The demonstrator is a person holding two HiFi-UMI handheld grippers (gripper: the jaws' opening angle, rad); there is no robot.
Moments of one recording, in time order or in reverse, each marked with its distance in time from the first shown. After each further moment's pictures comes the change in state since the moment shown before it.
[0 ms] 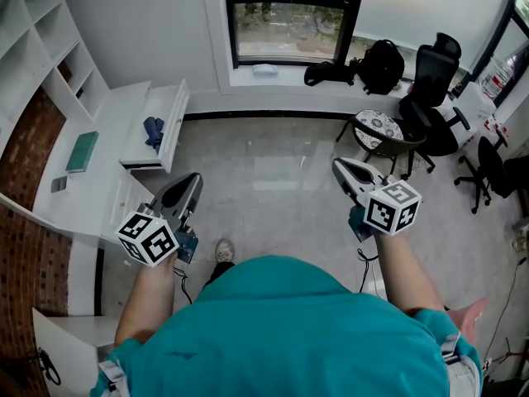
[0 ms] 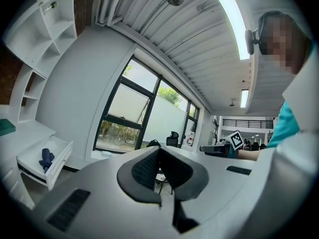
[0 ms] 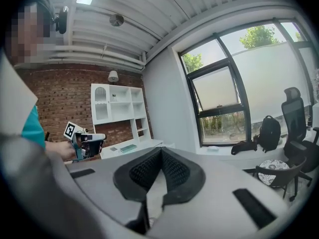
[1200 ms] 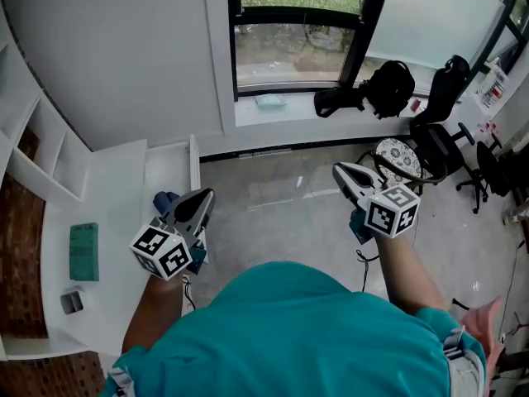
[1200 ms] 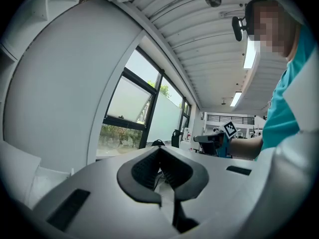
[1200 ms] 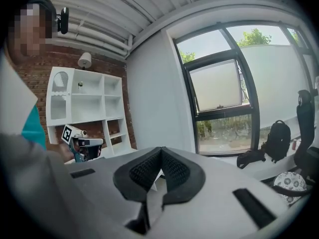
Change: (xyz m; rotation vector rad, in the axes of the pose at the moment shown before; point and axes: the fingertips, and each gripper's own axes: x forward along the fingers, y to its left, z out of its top) left arm 0.159 0.397 0.102 0.061 0.069 -0.206; right arm 0.409 -0.052 0.099 0.001 -0.006 -0.163
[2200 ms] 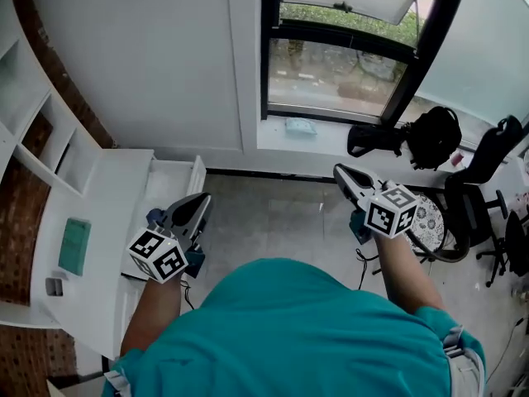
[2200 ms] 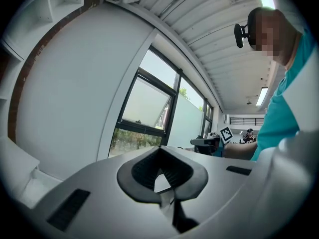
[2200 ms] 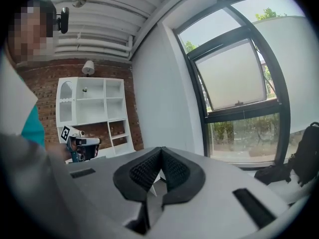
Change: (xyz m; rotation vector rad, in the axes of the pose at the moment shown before) left arm 0.157 0.075 0.021 -0.040 -0.067 0.236; right arm 0.160 -0.186 0.055 -0.032 0.019 0.255
